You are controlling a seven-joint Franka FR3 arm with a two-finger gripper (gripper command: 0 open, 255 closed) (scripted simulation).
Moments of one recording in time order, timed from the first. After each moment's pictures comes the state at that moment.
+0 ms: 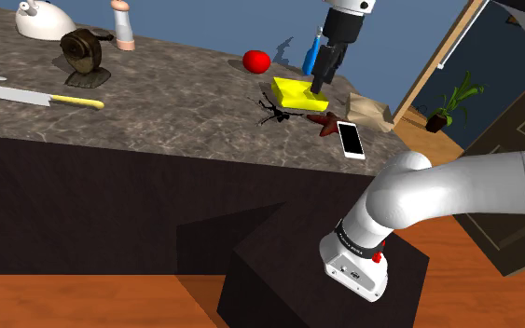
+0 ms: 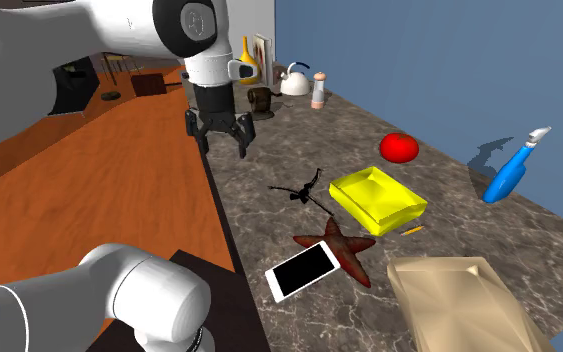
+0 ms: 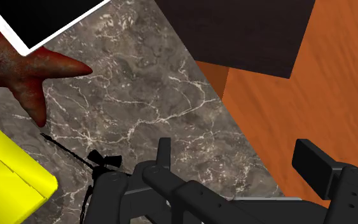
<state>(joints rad) 0.01 -0.82 0.00 -2.32 -0.02 1.46 -0.16</state>
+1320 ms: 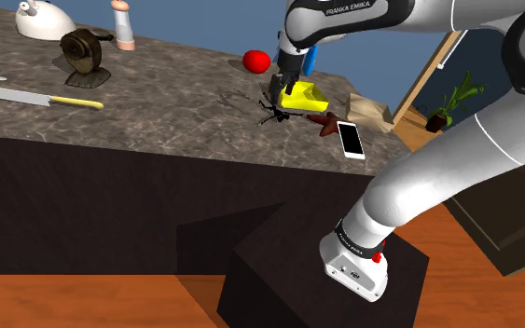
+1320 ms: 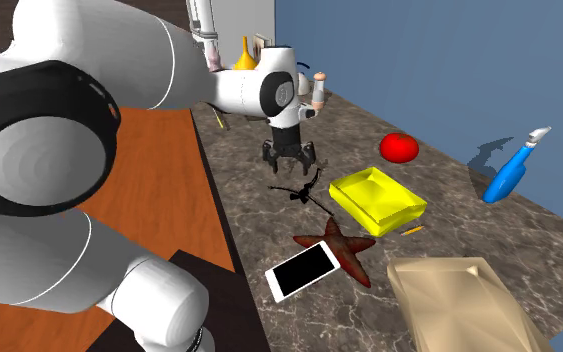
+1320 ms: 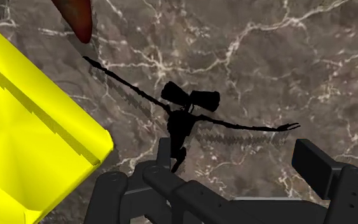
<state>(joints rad) -0.07 -0.34 -0.11 -2.32 -0.16 2.02 -0.21</state>
